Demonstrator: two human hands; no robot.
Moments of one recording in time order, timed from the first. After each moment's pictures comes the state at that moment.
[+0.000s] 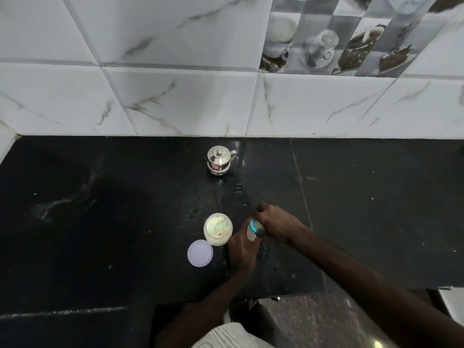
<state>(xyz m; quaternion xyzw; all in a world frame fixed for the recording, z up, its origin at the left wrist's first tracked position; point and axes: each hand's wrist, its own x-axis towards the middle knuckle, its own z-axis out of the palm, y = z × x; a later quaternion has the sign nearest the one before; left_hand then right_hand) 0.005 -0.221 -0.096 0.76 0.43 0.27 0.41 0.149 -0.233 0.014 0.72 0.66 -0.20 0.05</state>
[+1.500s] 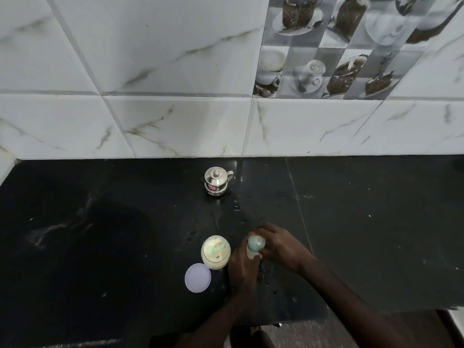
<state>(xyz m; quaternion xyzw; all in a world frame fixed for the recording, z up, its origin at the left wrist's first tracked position) 0.013 -0.220 -0.087 0.72 0.46 0.27 0.44 0.155 -0.264 0.018 0.74 0.61 -0.22 -0.18</state>
